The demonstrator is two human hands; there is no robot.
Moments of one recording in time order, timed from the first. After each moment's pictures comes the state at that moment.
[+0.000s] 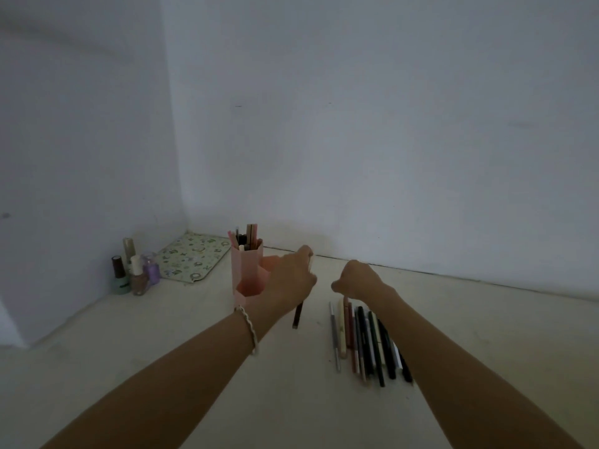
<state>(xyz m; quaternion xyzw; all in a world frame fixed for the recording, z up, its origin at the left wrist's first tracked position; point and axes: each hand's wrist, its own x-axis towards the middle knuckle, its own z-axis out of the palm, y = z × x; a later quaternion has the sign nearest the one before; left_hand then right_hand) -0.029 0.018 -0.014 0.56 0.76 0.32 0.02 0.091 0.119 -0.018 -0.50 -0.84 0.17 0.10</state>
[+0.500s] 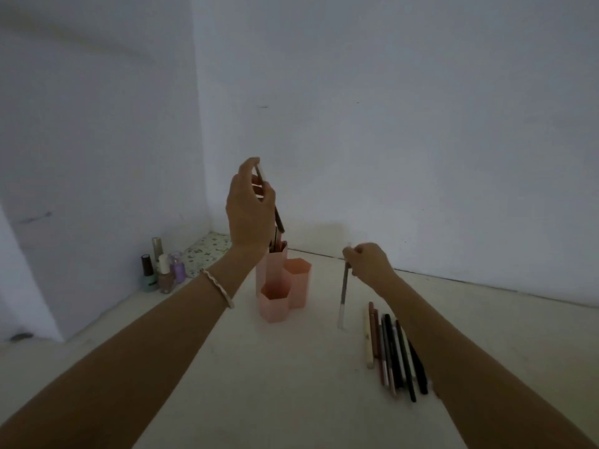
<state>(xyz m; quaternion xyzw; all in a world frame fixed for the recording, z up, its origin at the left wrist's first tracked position) -0.113 -0.009 0.070 0.39 0.60 0.67 -0.21 0.058 0.109 0.007 -0.45 -0.79 0.30 0.29</state>
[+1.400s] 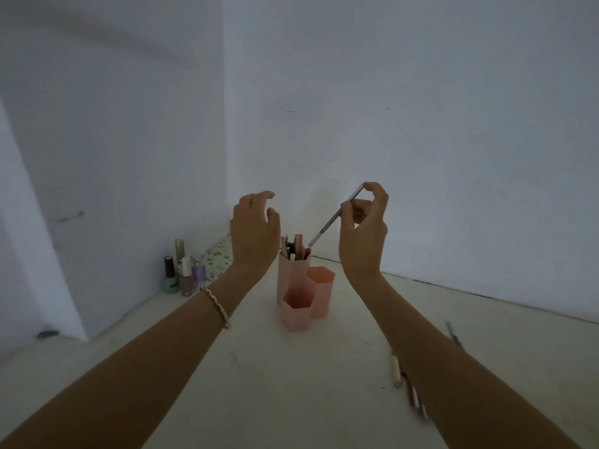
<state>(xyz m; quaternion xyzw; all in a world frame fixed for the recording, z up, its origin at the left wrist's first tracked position) -0.155 -0.025 0.034 0.40 0.71 0.53 -0.22 -0.015 0.059 0.044 -0.20 -0.67 0.27 0.66</state>
